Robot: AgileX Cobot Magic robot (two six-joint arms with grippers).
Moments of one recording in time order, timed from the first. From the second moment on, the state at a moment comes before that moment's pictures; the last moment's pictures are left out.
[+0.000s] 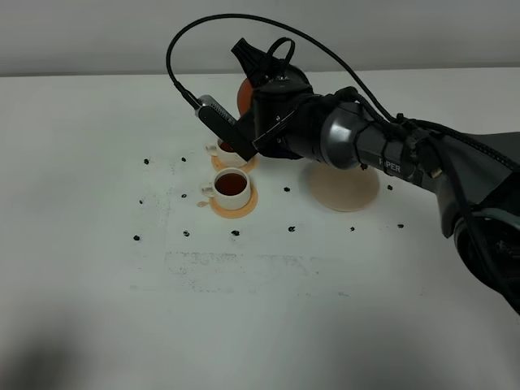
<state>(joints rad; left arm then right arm) 0.07 0.00 -0.46 -0.07 1.07 0.12 0.79 2.27 -1.74 -1.22 0.68 -0.76</state>
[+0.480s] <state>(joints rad) 0.07 0.00 -0.46 -0.07 1.07 0.12 0.79 2.28 -1.74 -1.26 0.68 -0.77</state>
